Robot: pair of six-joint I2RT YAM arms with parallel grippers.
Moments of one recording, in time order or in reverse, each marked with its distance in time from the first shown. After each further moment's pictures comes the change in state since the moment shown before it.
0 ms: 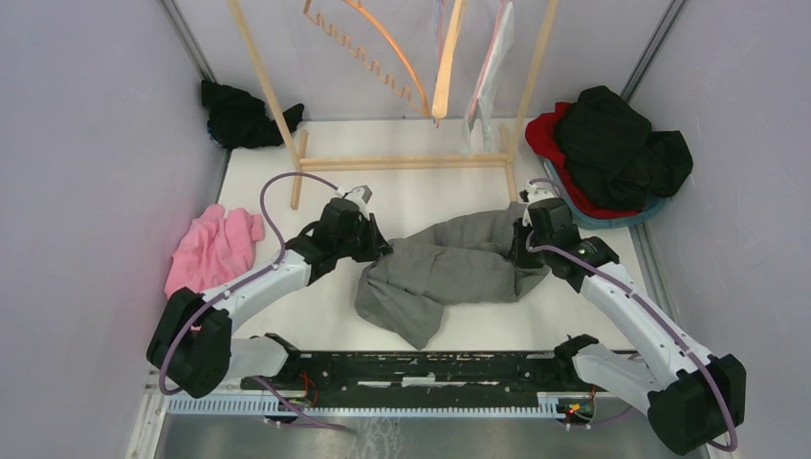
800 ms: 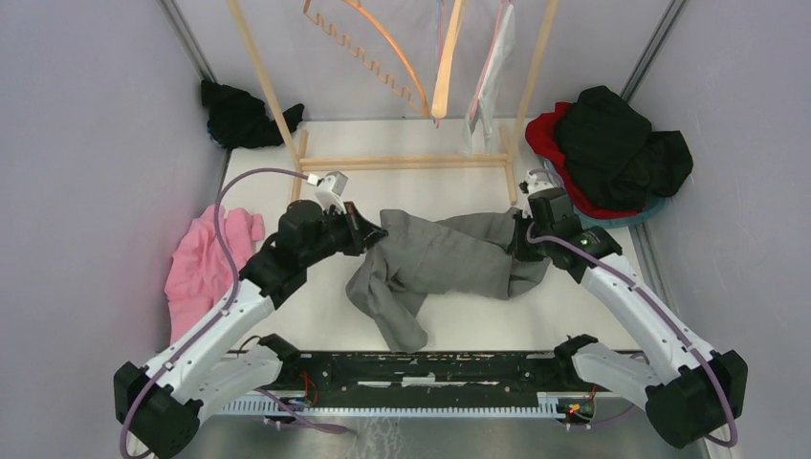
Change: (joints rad) left arm -0.003 -0.354 0.019 -0.058 0.068 0.000; right arm 0.000 -0.007 0.058 -0.076 -0.008 0.000
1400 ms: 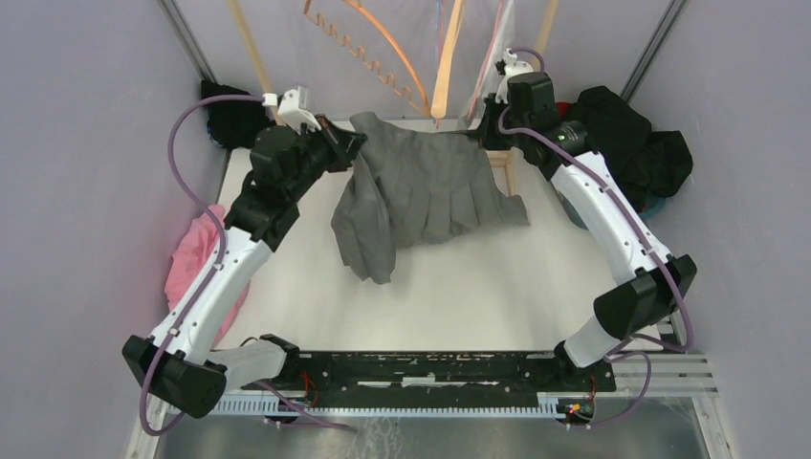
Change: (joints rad) left arm 0.117 0.220 0.507 -0.001 -0.172 0.068; right arm 0.000 0.564 0.884 0.027 -0.008 -0.024
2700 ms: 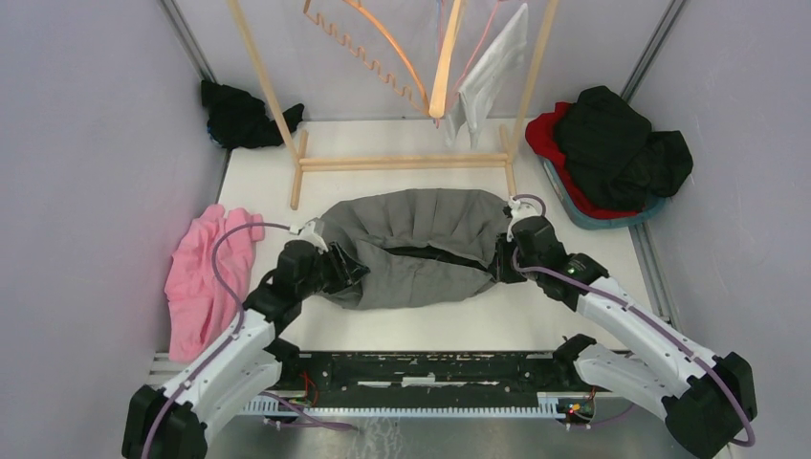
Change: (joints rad) left arm 0.034 -0.457 -0.924 0.047 0.130 -0.211; right arm 0.175 -0.645 -1.070 0.157 0.017 0.126
